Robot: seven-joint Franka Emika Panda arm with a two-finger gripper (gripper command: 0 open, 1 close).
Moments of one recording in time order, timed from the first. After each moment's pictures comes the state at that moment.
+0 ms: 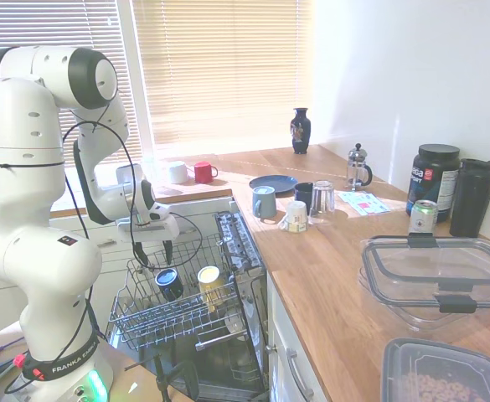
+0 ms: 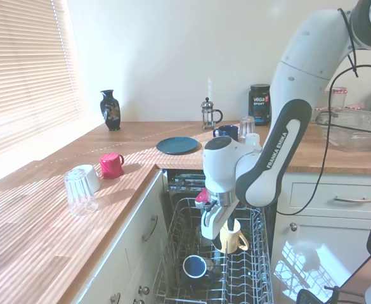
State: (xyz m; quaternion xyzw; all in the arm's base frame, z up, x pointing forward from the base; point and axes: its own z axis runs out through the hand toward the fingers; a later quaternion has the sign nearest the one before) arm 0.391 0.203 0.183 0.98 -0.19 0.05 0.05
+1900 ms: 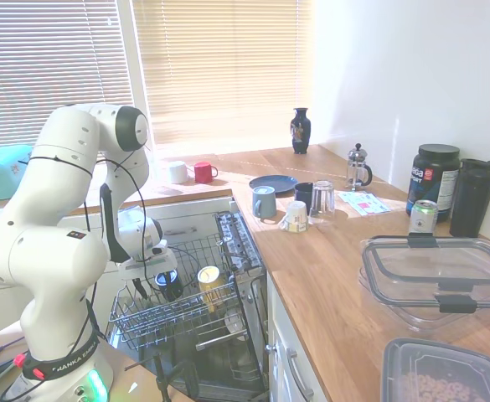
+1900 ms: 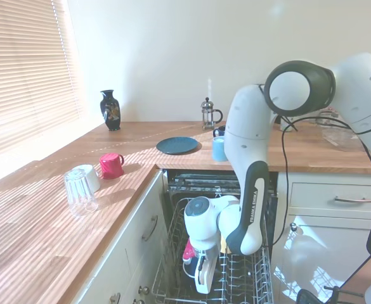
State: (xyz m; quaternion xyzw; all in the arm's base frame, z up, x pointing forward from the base) arm 0.419 0.256 0.031 0.99 -0.07 0.04 0.08
